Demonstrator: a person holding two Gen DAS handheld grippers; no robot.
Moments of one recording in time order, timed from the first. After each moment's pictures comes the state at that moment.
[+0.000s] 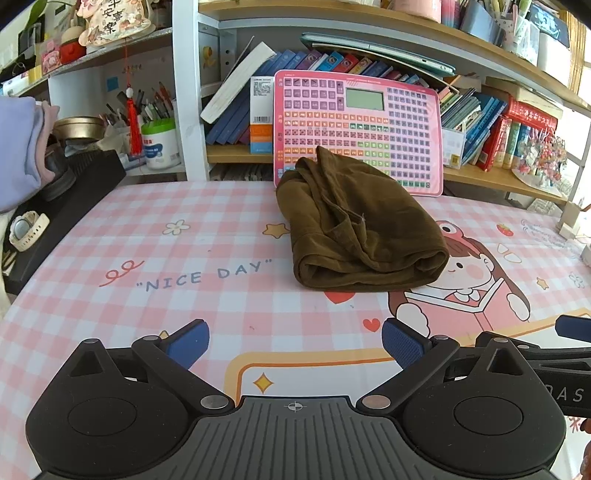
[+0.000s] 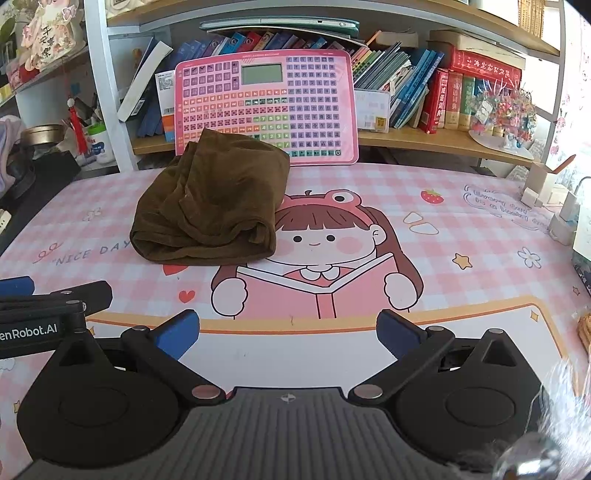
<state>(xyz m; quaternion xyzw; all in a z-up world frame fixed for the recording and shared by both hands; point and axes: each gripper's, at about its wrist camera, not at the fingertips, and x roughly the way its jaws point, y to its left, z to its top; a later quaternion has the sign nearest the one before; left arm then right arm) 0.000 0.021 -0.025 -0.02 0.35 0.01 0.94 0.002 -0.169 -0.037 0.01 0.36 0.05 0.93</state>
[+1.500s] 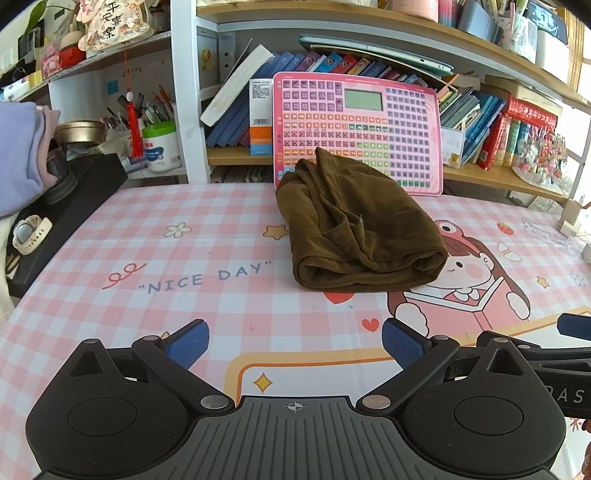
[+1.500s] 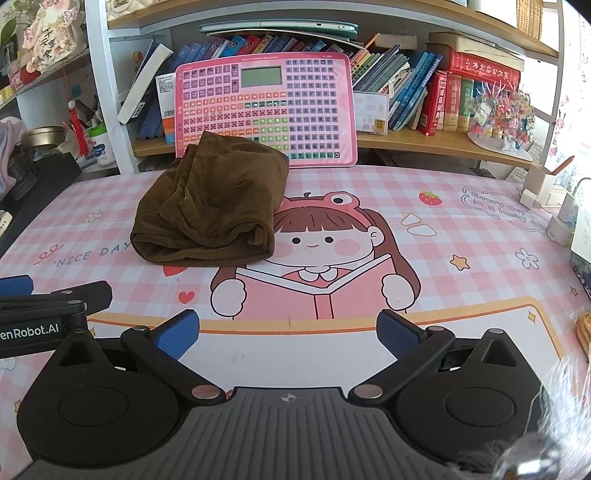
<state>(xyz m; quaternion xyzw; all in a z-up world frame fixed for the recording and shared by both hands) -0.001 0.018 -0.023 -0.01 0.35 0.01 0.94 0.000 -0.172 -0.036 0.01 0.36 0.05 0.93</state>
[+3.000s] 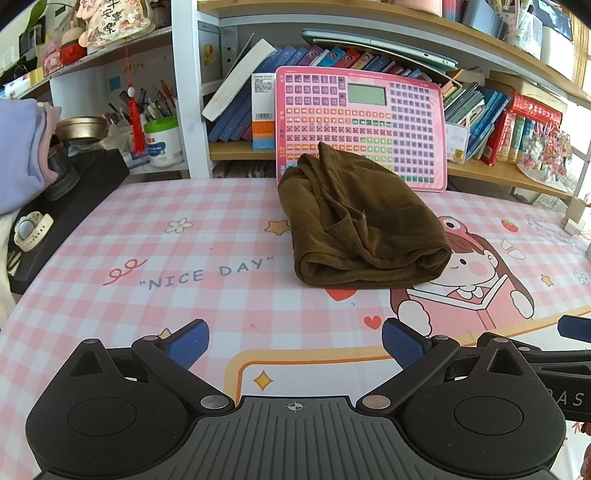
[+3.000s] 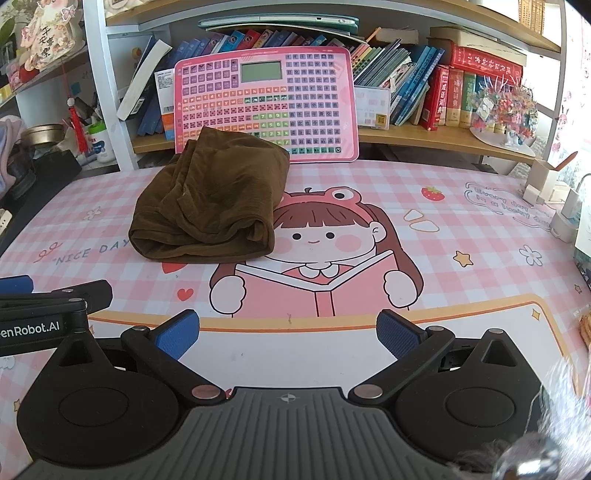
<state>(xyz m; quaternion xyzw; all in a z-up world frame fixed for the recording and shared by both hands) 0.002 0.016 -0.024 -0.01 0.36 0.02 0.93 0.005 -0.173 -0.038 0.01 0.36 0.05 0.93</state>
